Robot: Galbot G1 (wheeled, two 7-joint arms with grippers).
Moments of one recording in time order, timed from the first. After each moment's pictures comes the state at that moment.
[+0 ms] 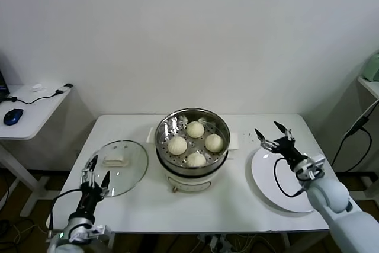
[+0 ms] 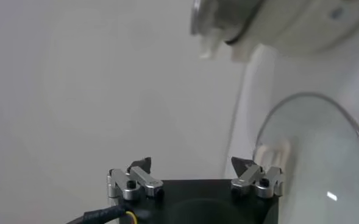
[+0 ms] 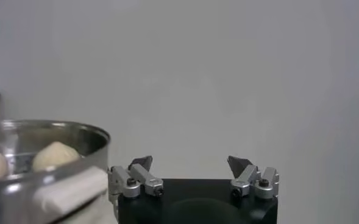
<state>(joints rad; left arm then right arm) 1.55 -1.38 -0.70 -1.93 1.17 -0.04 0.00 -1.11 0.84 0.35 1.62 0.62 0.07 -0.14</state>
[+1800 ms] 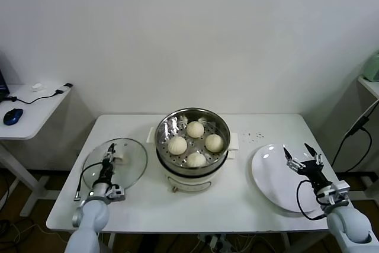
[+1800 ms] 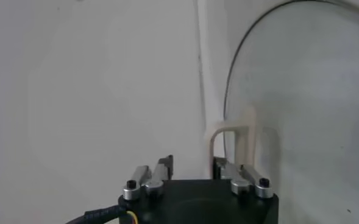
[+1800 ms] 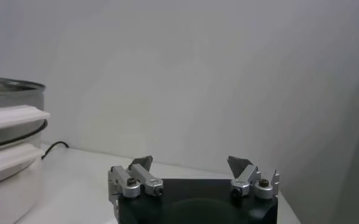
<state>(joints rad) 1.06 -1.37 -0.62 -1.27 1.47 -0.01 -0.17 -1.27 0.98 0.61 1.53 0.48 0.12 -0.20</state>
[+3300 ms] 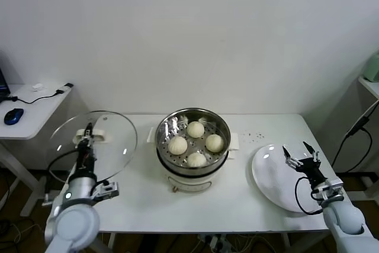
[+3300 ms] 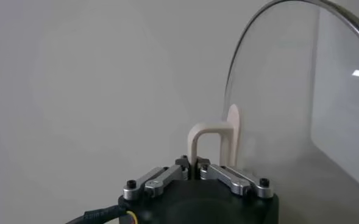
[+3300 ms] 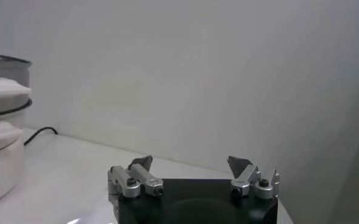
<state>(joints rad) 1.32 -1.06 -0.41 -2.10 1.36 0.58 0.18 -1.17 1.00 0.57 1.39 0.39 0.17 -0.21</state>
